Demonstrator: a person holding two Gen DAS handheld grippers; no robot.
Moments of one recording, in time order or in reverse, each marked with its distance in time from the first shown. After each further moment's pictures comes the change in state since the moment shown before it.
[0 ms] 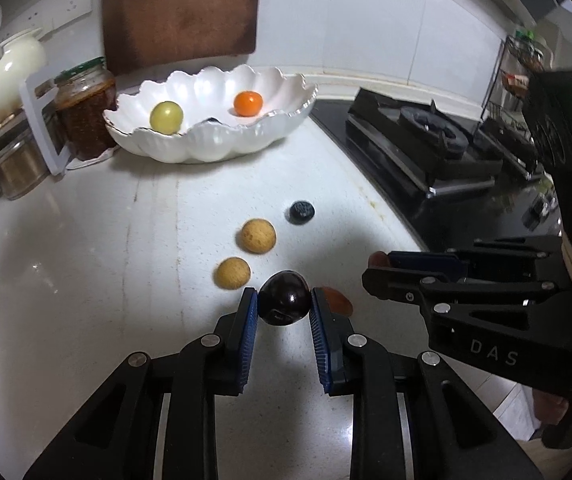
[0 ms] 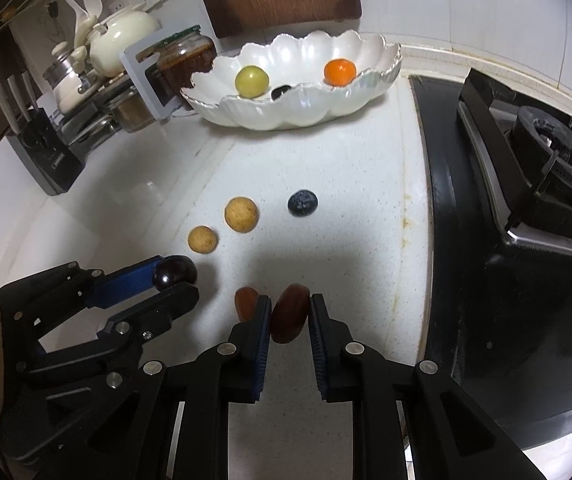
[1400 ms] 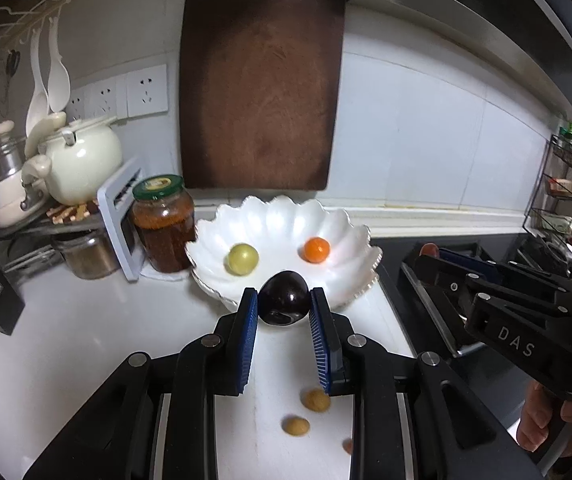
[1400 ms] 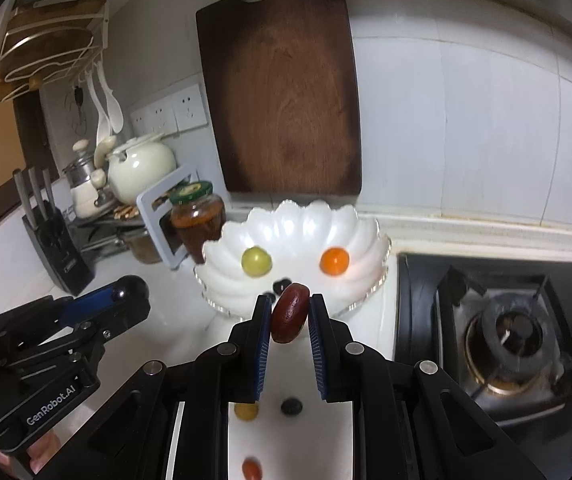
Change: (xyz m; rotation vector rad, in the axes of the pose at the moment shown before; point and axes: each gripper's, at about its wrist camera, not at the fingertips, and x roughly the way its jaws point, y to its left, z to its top) left arm -0.068 0.034 0.102 -0.123 -0.298 0.175; right arm -0.076 0.013 0.105 -0.070 -0.413 -0.041
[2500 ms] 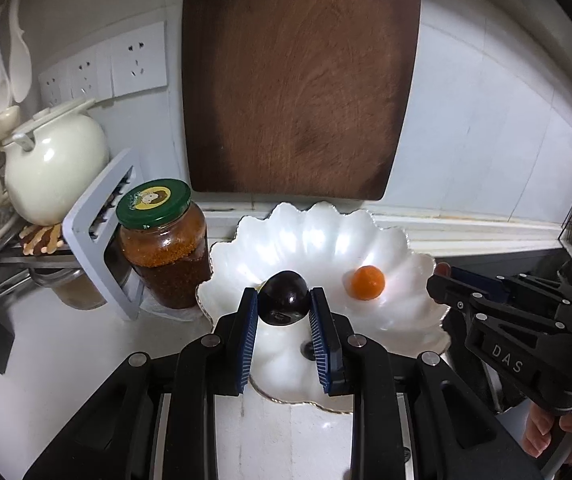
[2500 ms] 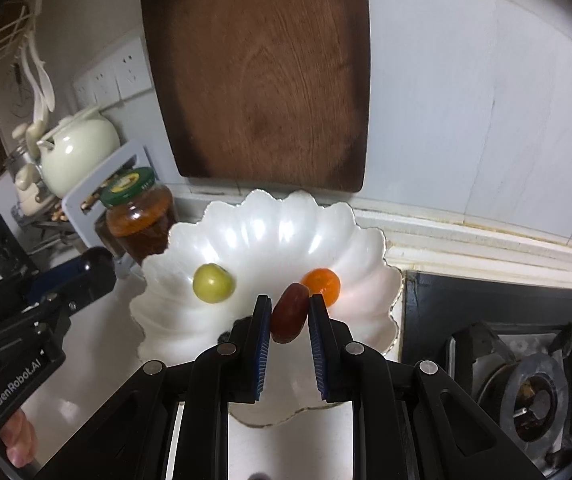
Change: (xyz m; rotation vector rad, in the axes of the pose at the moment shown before) left arm 0.117 0.045 0.066 -0.029 0.141 0.050; right arm 0.129 -0.020 0.058 -0.013 0.195 -0.062
